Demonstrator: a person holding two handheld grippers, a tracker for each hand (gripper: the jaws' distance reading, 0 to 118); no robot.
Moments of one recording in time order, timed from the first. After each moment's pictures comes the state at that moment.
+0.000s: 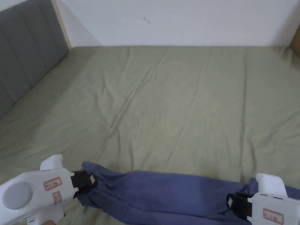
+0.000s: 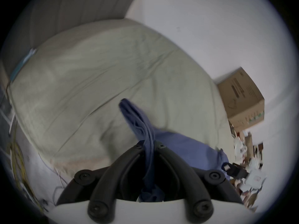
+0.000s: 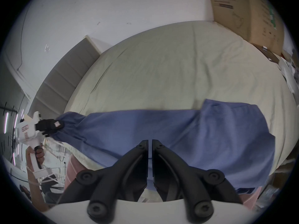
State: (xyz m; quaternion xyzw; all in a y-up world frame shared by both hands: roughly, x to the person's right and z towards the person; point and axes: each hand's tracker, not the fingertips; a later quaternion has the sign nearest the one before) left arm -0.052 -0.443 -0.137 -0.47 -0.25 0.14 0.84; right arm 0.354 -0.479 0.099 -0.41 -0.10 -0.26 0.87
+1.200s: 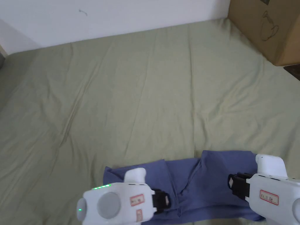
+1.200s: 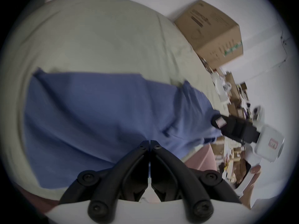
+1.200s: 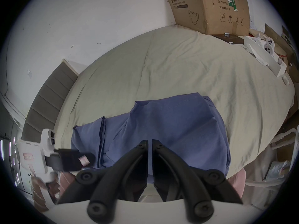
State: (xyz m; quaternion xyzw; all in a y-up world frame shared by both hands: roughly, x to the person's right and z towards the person) left arm 0.172 -0.528 -0.035 -0.58 -0.45 0.01 0.67; right arm 0.395 -0.479 0.175 -0.38 -0.21 -0.30 0.85
